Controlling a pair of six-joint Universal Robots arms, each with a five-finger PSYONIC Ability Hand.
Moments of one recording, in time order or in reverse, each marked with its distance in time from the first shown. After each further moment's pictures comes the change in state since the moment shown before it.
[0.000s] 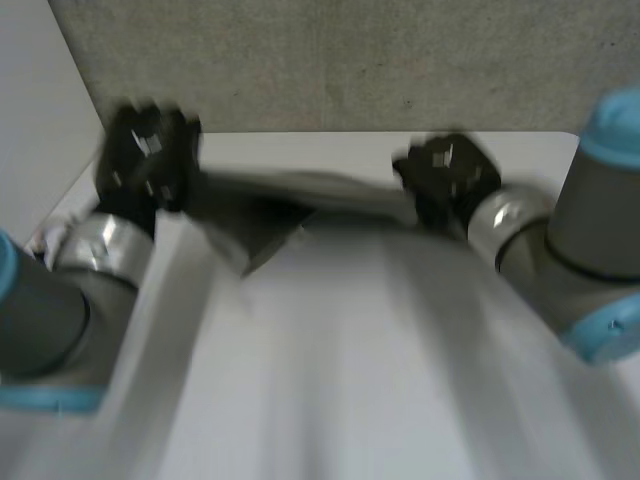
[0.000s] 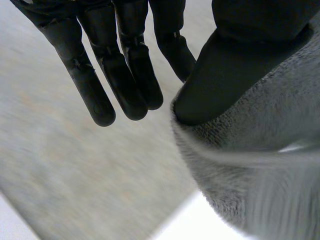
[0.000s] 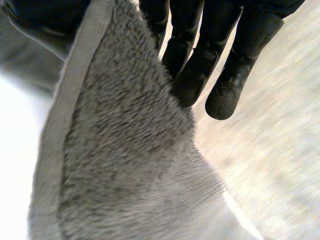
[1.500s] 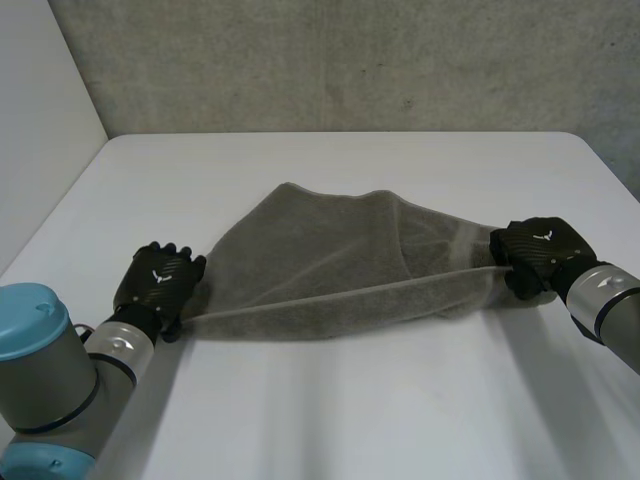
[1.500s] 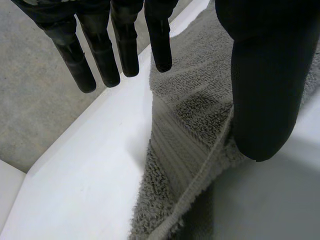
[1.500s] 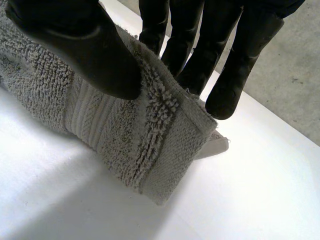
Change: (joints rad) left arm 0.139 -0.212 -0.167 -0.041 0.074 0.130; right arm -0.370 -0.060 0.356 -0.111 -0.168 0.074; left_hand -0.688 -0.699 -0.698 -0.700 -0.690; right_hand 0.012 0.016 0.003 0.003 0.004
